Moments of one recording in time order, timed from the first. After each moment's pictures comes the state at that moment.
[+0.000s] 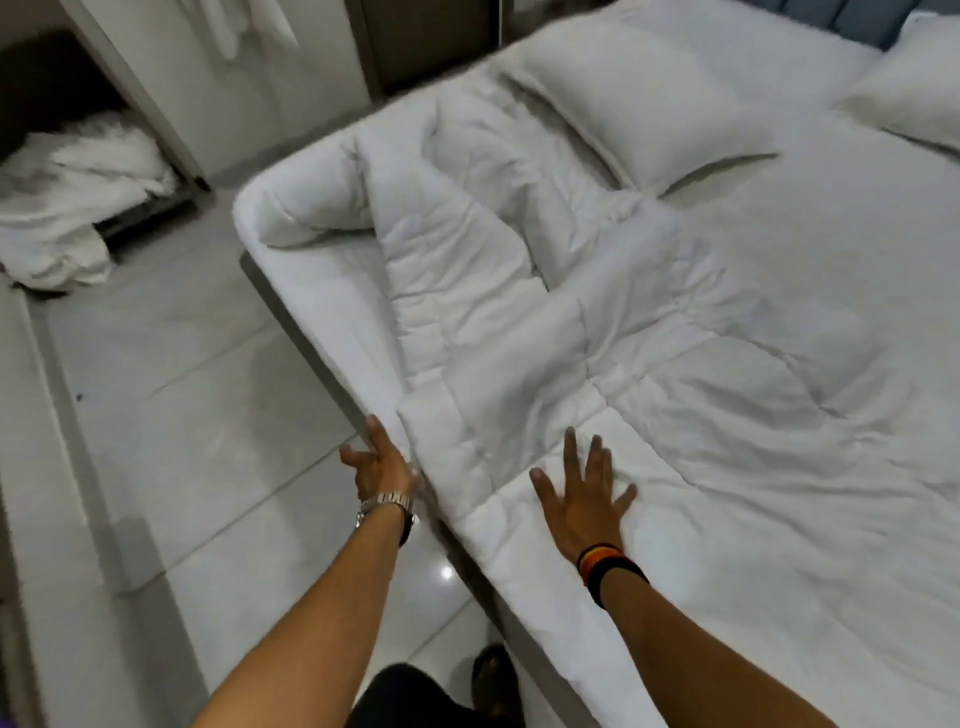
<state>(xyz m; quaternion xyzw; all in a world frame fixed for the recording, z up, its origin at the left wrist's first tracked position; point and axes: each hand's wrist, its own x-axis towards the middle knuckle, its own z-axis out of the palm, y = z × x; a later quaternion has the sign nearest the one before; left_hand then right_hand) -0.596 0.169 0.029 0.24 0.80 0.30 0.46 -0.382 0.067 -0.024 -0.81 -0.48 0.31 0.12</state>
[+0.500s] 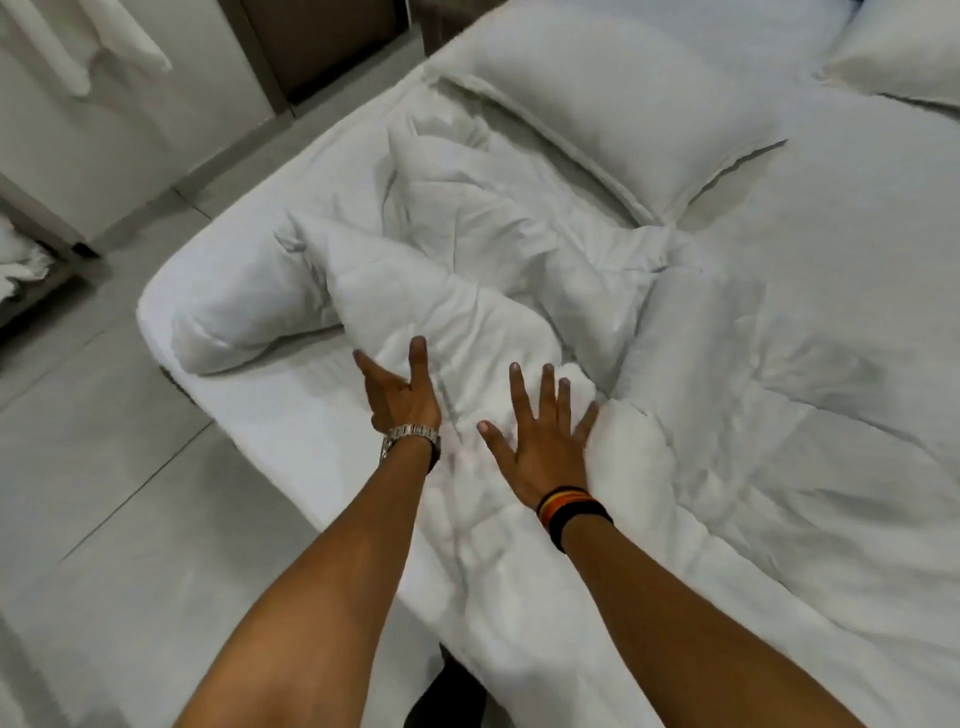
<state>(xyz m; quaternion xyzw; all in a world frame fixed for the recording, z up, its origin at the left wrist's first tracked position) -0.538 0.531 0.011 0.43 0.71 0.31 0.46 -0.421 0.400 -0.018 -0.83 -0.50 0.20 0.13</state>
